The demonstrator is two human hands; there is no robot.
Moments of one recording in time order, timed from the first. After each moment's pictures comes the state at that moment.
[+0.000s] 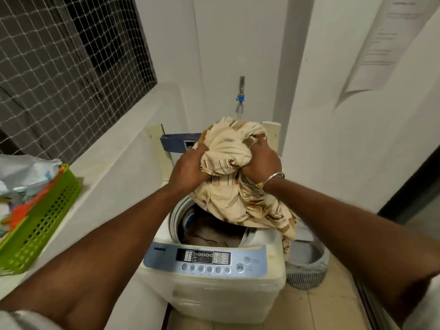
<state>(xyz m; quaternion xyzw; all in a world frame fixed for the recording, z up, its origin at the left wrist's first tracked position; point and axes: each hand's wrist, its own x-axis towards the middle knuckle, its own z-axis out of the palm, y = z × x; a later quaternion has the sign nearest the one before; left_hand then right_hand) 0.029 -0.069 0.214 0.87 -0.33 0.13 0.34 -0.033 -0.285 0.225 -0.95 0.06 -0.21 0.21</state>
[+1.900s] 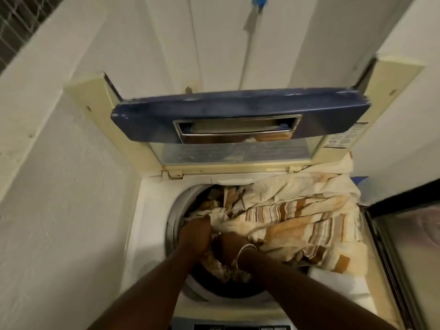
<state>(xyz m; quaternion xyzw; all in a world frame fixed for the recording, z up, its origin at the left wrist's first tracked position) 0.169 -0.021 -0.153 0.94 -0.14 -0.27 0.14 0.107 -0.153 -0.118 -0.92 0.00 0.34 0.20</state>
